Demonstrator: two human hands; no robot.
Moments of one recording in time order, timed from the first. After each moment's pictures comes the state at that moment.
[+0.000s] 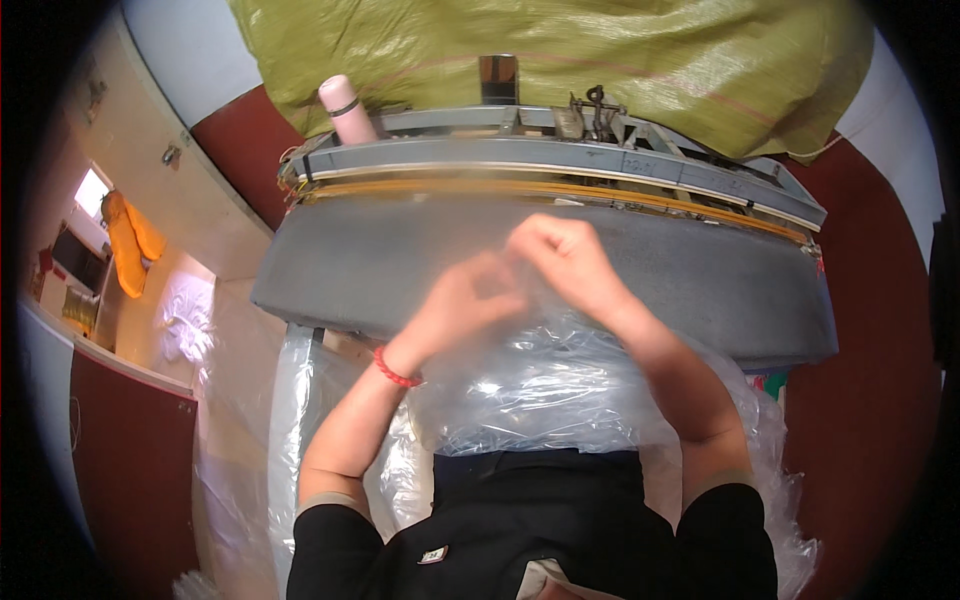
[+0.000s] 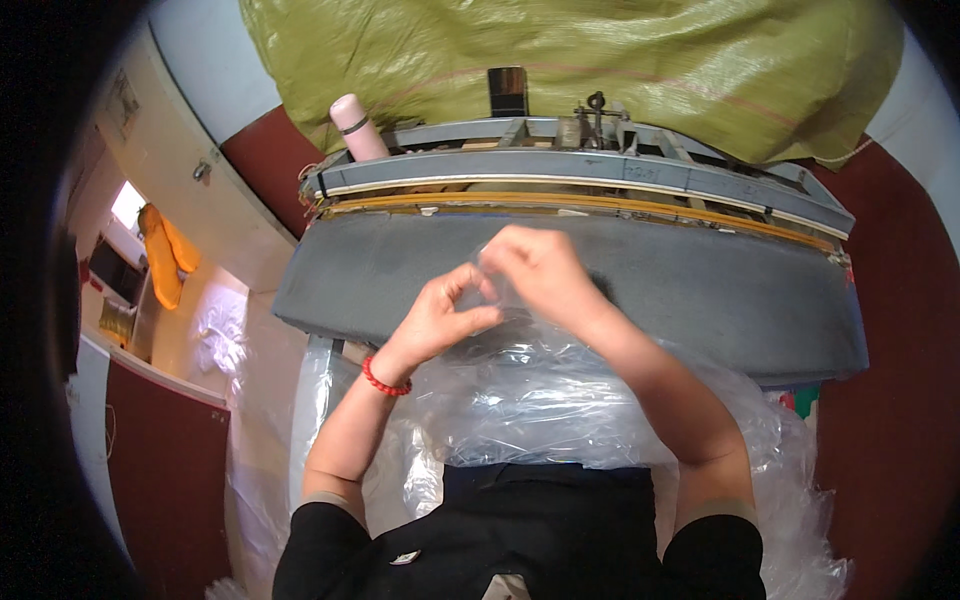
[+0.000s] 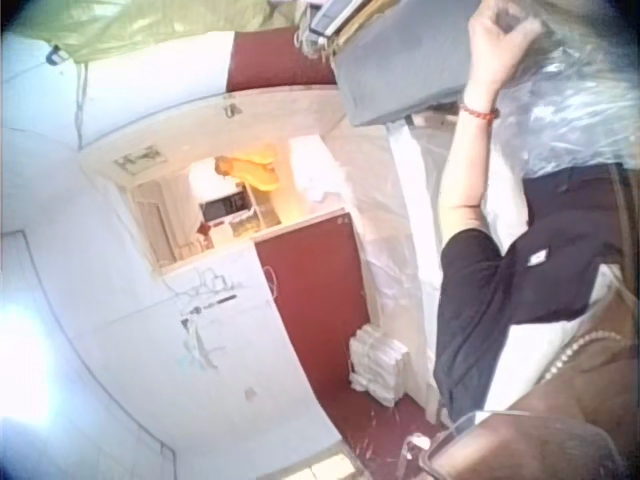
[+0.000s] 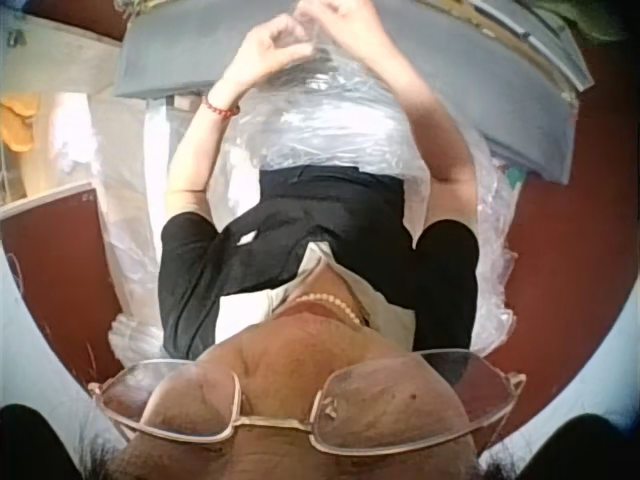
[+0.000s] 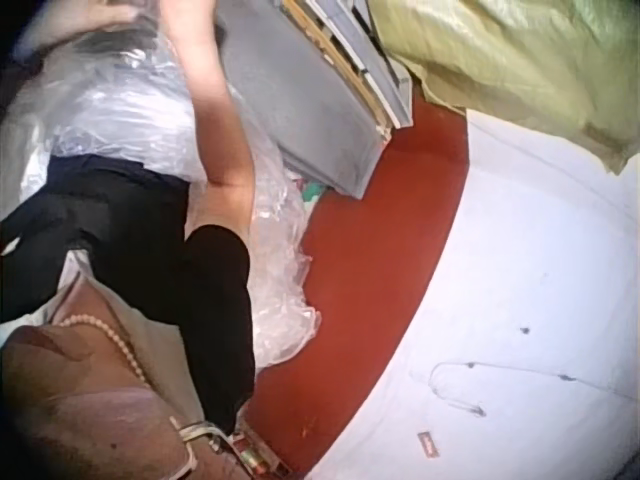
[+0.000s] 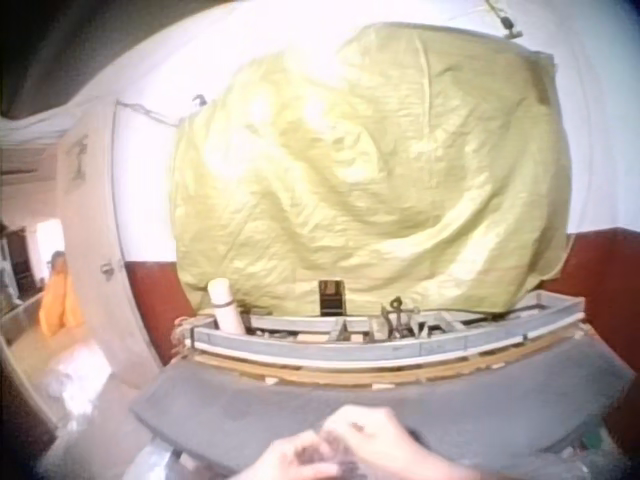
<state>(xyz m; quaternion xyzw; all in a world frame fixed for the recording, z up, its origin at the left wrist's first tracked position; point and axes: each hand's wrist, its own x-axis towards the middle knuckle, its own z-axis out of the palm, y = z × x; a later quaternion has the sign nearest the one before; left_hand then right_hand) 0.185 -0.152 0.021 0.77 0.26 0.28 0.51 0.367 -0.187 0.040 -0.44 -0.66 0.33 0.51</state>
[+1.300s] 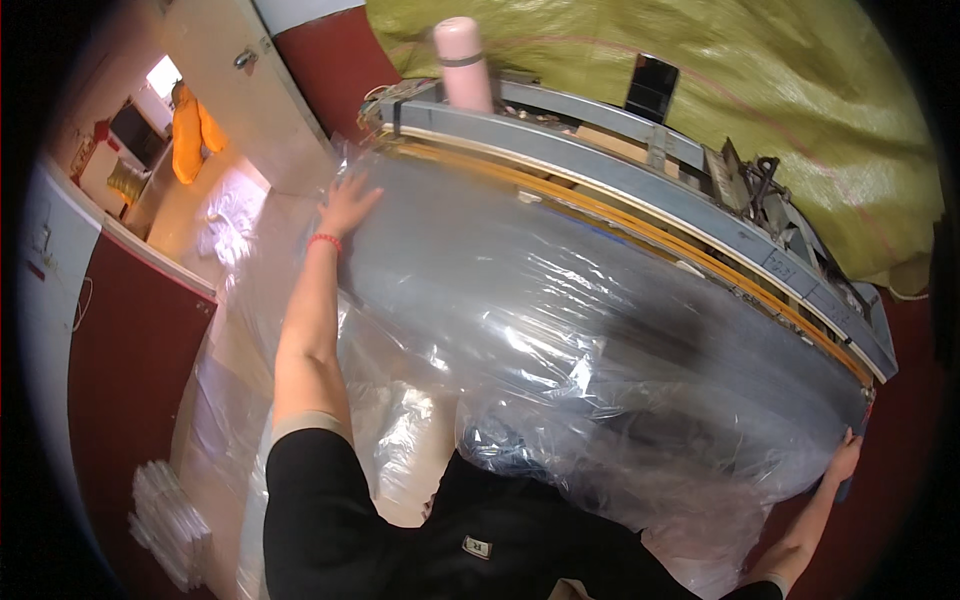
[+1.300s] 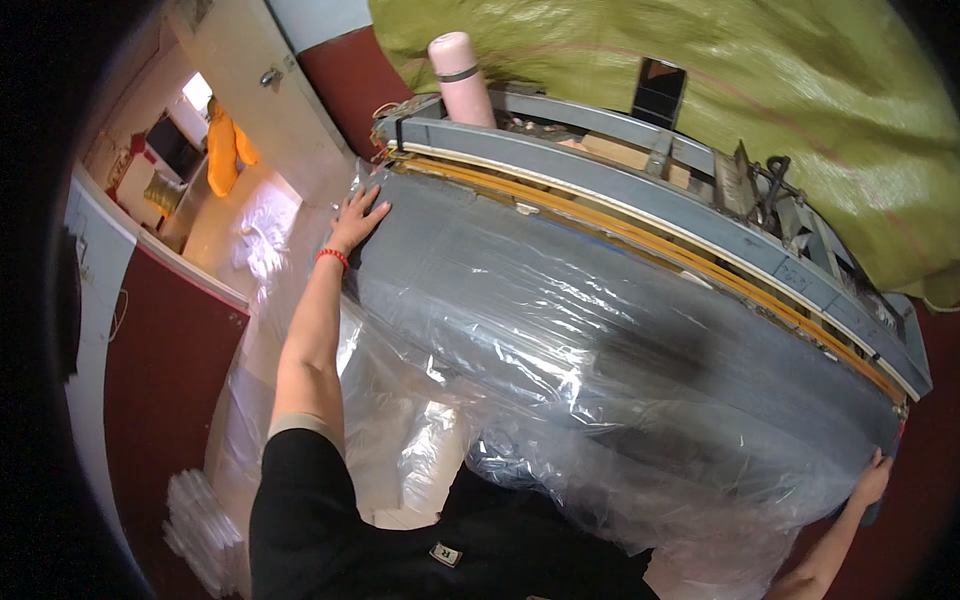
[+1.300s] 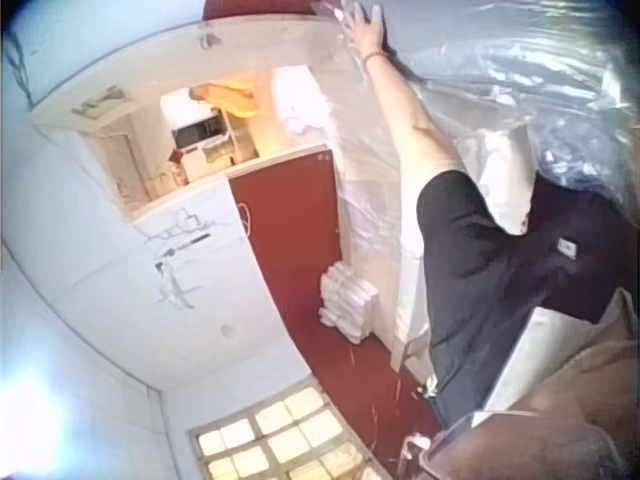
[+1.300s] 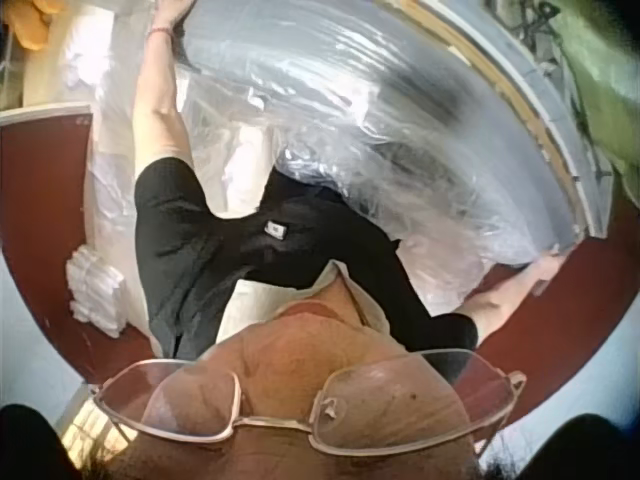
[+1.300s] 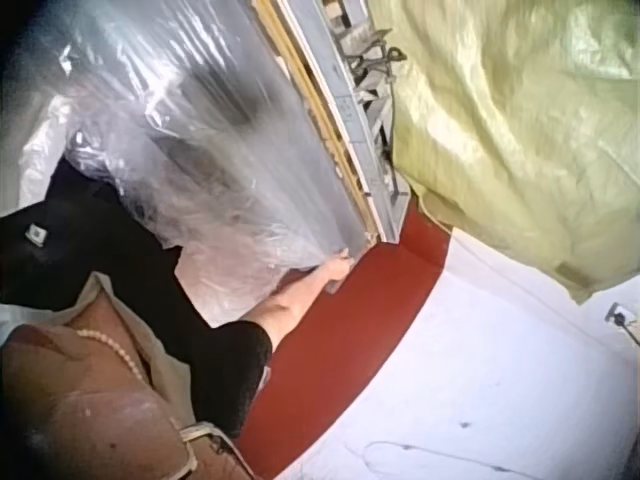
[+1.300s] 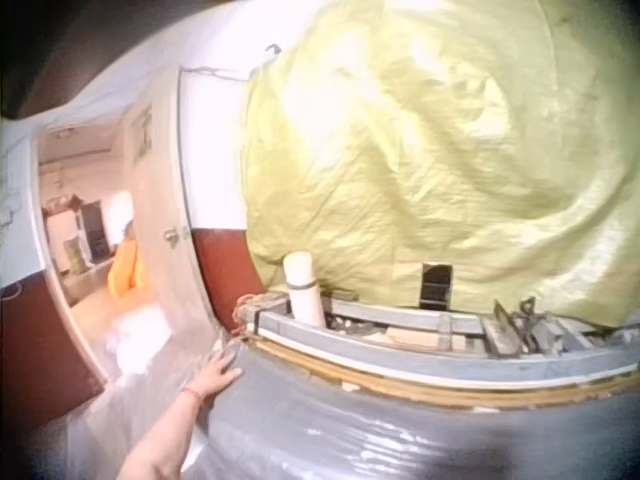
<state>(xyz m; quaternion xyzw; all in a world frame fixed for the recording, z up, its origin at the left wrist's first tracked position) -0.078 0.093 -0.059 0.66 0.74 0.10 0.05 0.823 -0.393 -0.078 -0.96 -0.22 -0.18 0.07</state>
